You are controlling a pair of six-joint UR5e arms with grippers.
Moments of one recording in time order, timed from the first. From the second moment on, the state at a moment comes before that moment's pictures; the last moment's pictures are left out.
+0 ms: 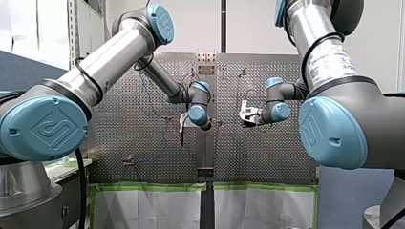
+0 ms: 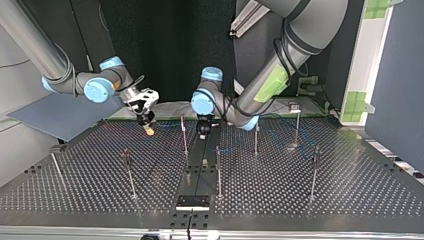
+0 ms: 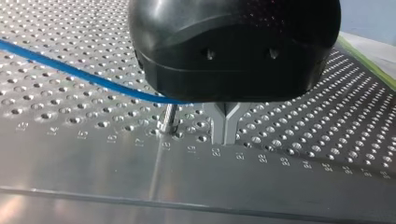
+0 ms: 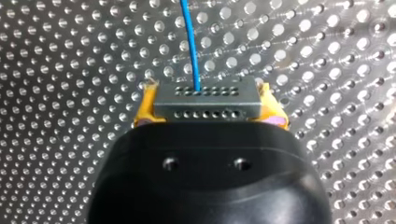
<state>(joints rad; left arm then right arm) -0.50 -2.36 -1.28 -2.87 -1.86 -1.60 1.87 -0.93 1.53 -0.39 1.13 1.72</state>
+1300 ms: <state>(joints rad) -0.64 -2.17 -1.46 -2.88 -2.01 -1.54 1.84 -0.93 1.53 -0.37 1.11 1.70</state>
